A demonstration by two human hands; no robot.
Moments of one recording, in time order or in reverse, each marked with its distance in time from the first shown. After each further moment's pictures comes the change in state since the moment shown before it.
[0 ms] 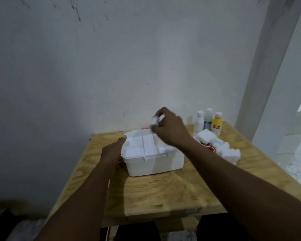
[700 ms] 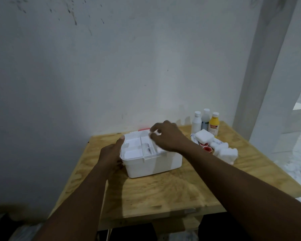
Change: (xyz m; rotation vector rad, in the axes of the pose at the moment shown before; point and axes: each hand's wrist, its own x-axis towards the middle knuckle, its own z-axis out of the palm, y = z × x) left_hand -0.006 0.005 -0.001 0.121 0.008 0.059; right_hand -0.001 0.013 0.003 -0.248 -0.181 0.005
